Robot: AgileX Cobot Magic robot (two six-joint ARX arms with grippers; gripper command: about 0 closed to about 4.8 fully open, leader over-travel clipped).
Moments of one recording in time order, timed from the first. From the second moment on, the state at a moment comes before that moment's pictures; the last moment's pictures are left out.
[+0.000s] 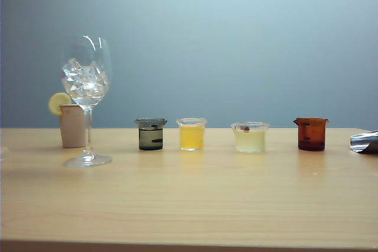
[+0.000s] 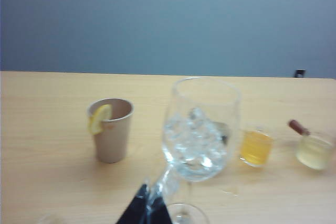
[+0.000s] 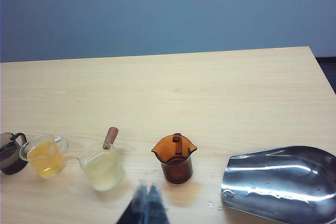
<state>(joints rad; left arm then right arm) -0.23 0.38 0.21 0.22 0.01 -0.04 -0.08 0.72 0.68 -0.11 -0.24 0.11</state>
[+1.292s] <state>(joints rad) -0.09 0.00 0.01 0.04 -0.05 0.01 -0.08 0.72 0.68 -0.12 -0.24 0.11</state>
